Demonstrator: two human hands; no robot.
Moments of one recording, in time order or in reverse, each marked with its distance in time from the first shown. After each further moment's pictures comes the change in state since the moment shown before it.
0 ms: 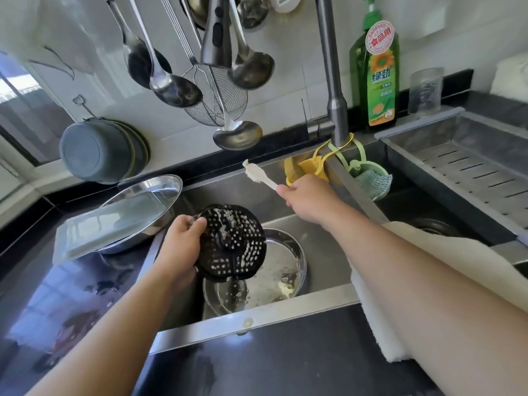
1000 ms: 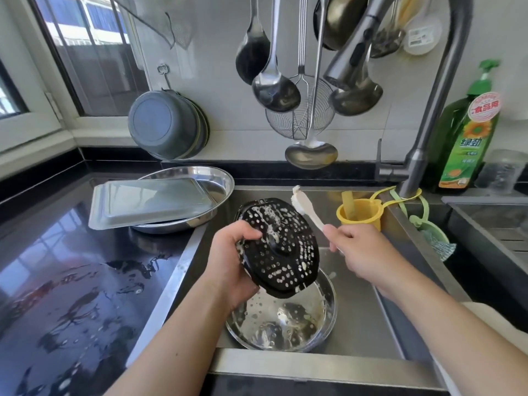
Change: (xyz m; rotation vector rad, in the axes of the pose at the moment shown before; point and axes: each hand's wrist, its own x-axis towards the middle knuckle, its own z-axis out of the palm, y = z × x) left_hand -0.017 0.008 -0.018 -0.871 -0.514 -0.184; right_hand -0.018 -0.023 0.029 0.019 -0.084 -0.090
